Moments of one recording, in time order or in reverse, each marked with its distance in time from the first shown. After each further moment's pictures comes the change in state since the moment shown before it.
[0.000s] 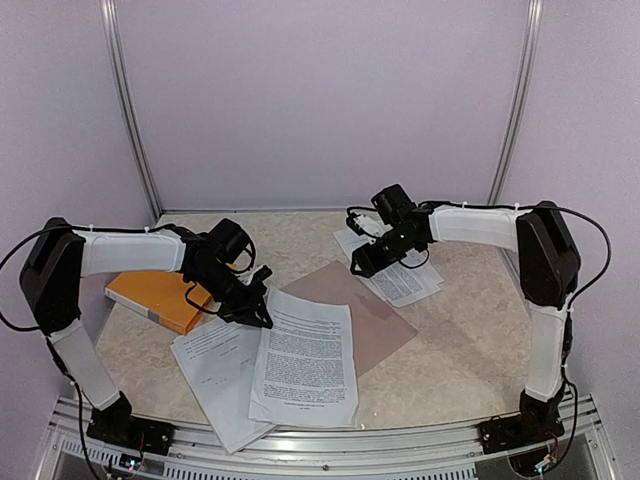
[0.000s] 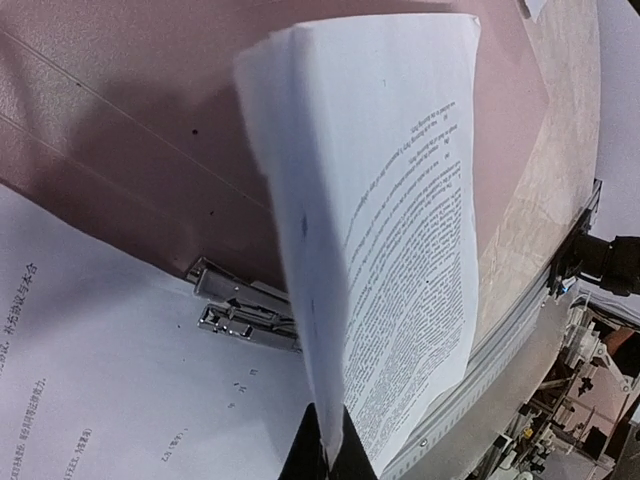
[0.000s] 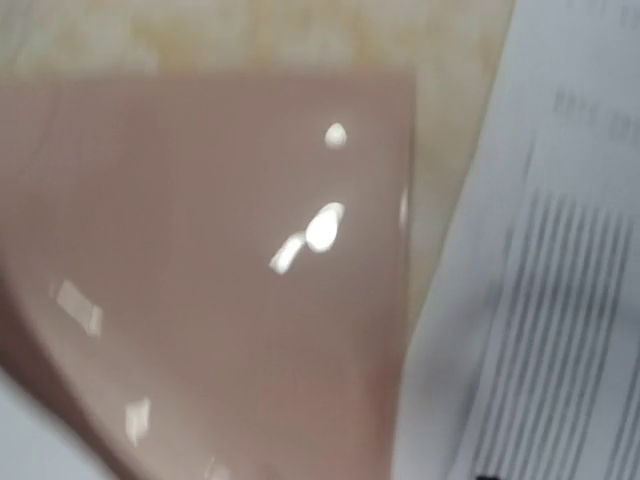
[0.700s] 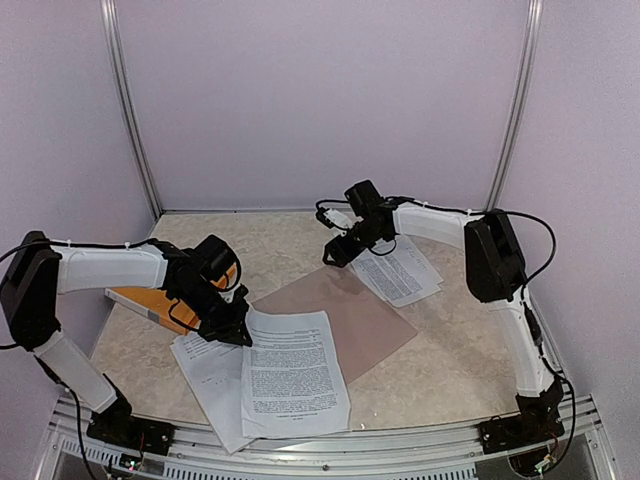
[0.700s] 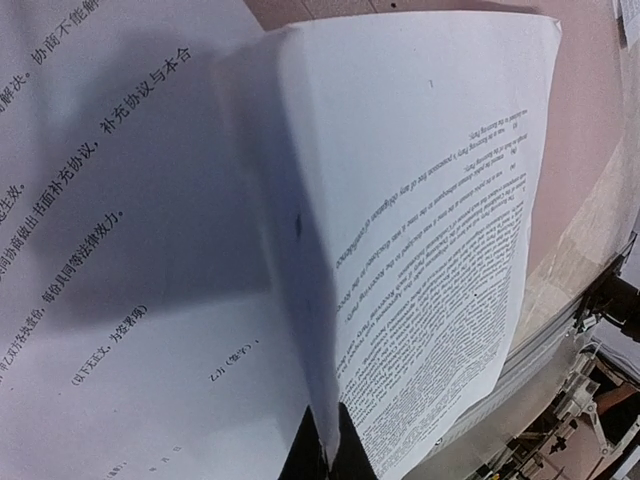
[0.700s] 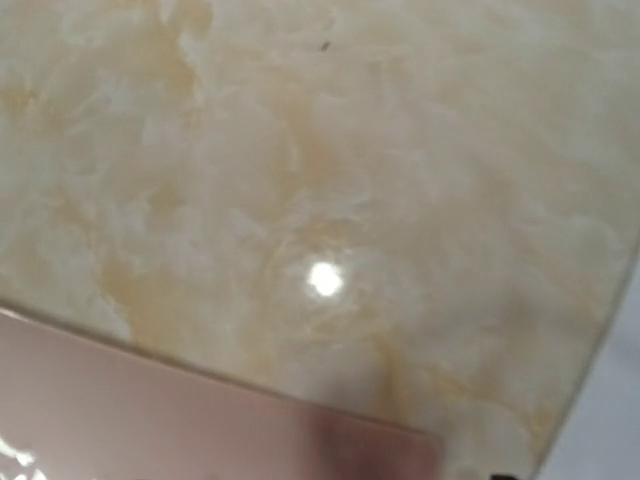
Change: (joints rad) left arm -0.016 -0.164 -0.184 -0.037 -0.129 -0.179; right arm 0.002 0.419 0.550 -0.060 -0.075 -0.169
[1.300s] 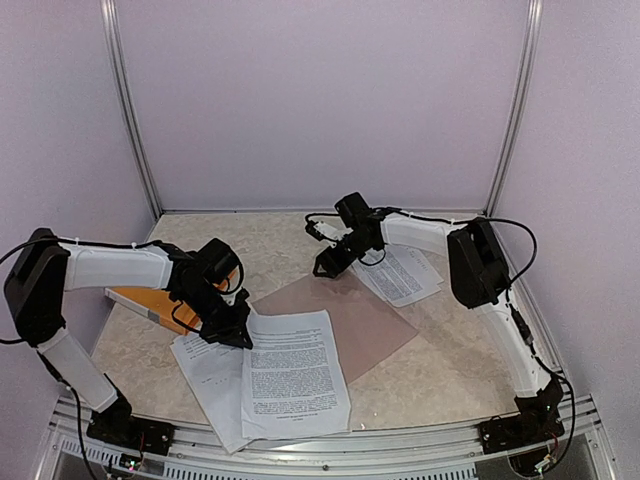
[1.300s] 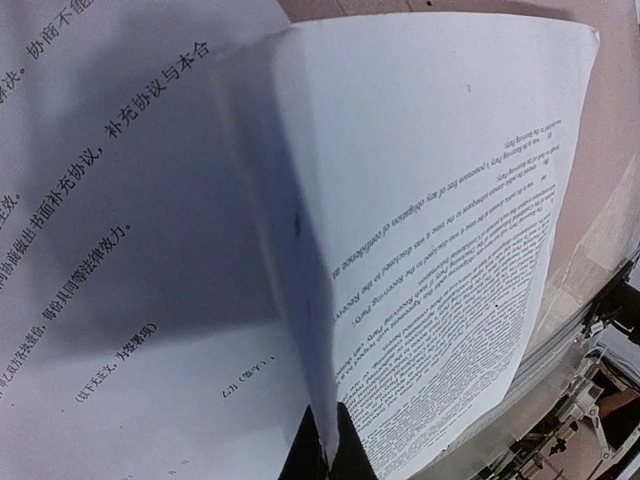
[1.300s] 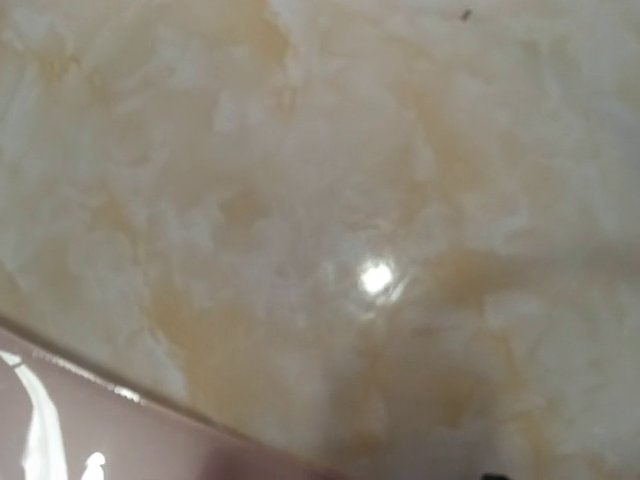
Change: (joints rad) left arm 0.000 0.034 0.000 0.010 -0.007 -0.002; right arm 0.023 0.135 0.107 -0.011 -0.097 -0.007
